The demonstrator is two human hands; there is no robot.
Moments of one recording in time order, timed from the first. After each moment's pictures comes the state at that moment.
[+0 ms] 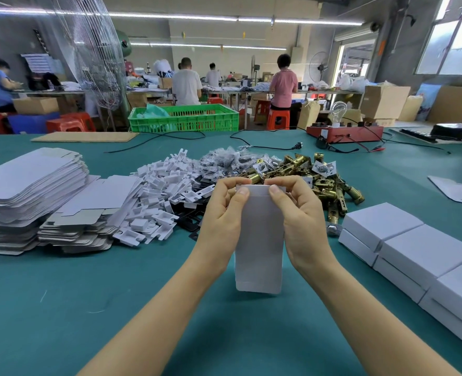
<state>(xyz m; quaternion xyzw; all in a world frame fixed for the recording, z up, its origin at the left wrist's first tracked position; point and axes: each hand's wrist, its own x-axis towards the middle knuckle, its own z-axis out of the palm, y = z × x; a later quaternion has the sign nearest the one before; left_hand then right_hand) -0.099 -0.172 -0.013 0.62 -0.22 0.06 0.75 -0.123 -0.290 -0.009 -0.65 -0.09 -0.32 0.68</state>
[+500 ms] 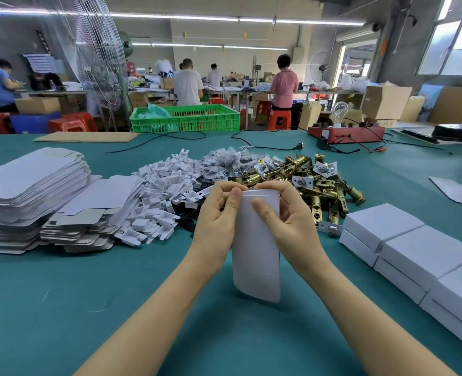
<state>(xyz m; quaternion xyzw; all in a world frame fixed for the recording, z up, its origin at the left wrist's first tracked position) -0.098 -0.167 -0.015 0.62 -0.22 0.06 0.75 -0.121 -0.294 -0.022 -0.73 -0.13 -0.29 0.61</state>
